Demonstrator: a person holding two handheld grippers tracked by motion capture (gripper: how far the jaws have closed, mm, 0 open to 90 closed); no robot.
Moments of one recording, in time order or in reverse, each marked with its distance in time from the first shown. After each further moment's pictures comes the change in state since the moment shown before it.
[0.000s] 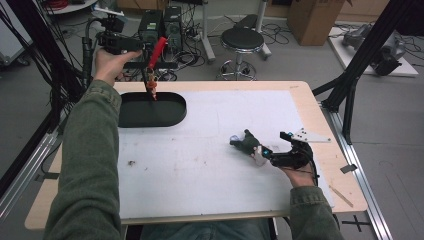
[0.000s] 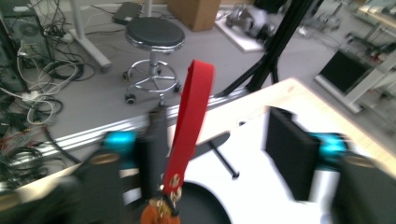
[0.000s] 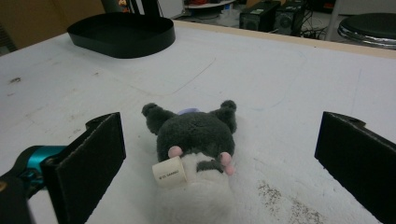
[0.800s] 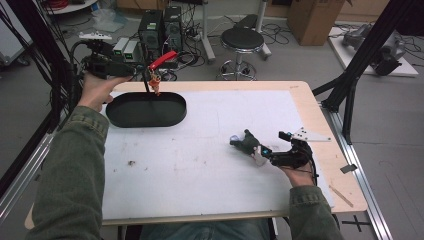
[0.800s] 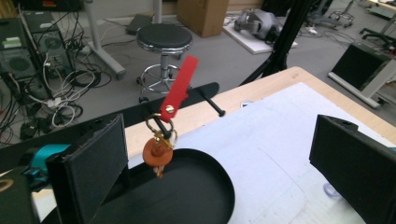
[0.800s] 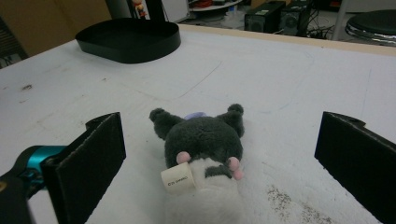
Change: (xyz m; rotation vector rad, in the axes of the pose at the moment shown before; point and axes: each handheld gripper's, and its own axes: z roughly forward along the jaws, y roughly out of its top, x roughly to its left) left arm -0.020 -0.051 -0.049 -0.064 -0.053 -0.011; right arm 0.000 0.002 0.001 -0.012 0.024 0.029
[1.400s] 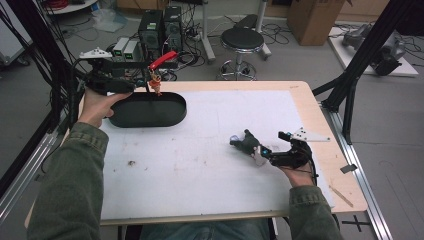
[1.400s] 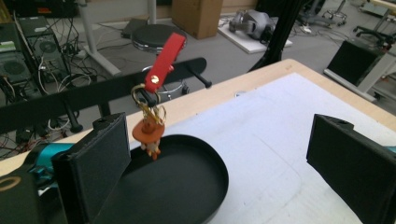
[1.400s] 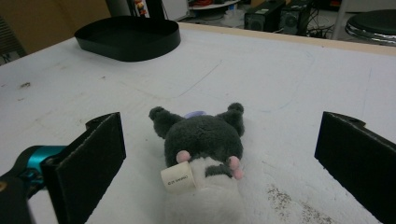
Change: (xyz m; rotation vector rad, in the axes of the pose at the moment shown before) left arm -0.009 -0.033 -0.008 -0.002 -0.009 0.033; right arm 0.001 0.000 0.001 0.007 -0.004 -0.007
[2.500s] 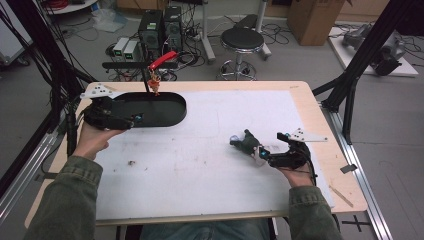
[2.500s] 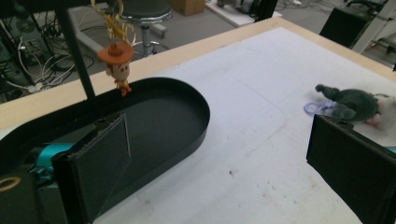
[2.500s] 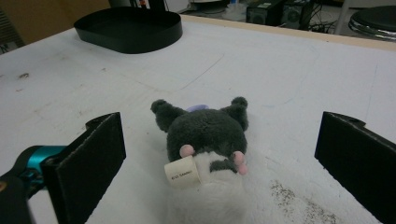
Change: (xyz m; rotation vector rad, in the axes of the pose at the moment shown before) left arm -0.018 -0.076 -0.025 0.062 -0.038 0.036; right arm 0.003 -0.001 0.003 0.025 -0.002 -0.018
